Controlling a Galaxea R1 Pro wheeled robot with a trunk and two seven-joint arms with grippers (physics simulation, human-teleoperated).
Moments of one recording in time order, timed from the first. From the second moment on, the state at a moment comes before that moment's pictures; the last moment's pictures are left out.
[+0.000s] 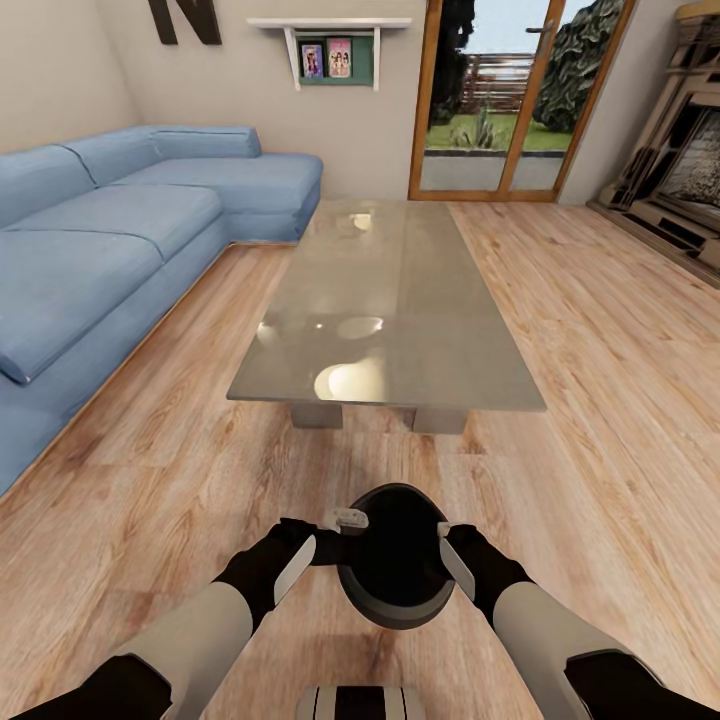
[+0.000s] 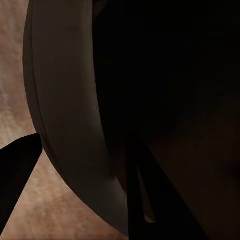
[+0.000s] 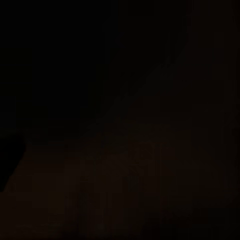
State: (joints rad) left arm -0.79 -0.16 -0.39 -0.46 0.33 0.54 -0.14; right arm -0.80 0.11 0.11 -0.34 -0.17 0.60 -0.17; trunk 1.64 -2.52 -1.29
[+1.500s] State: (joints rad) left arm -0.79 -0.16 -0.41 -0.42 0.33 0.52 -0.15; right arm -0.80 0.11 0.11 -0.34 -0.20 0.60 -0.16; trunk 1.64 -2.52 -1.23
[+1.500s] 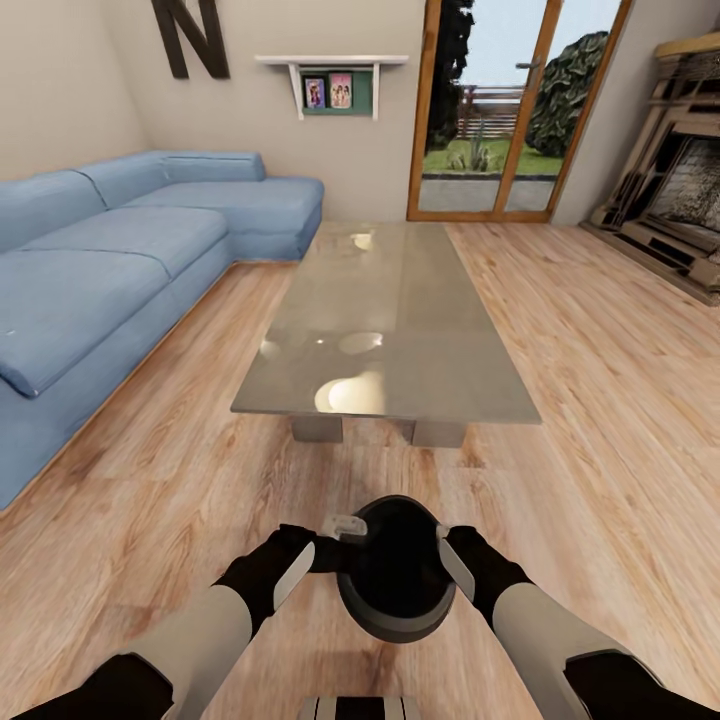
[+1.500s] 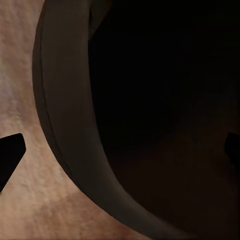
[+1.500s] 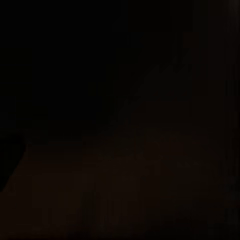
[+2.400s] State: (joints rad) left arm -0.79 -0.17 -0.40 -0.42 0.33 0.71 -0.14; right arm -0.80 0.11 0.11 -0.34 -0.21 0.69 -0.17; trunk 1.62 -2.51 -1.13
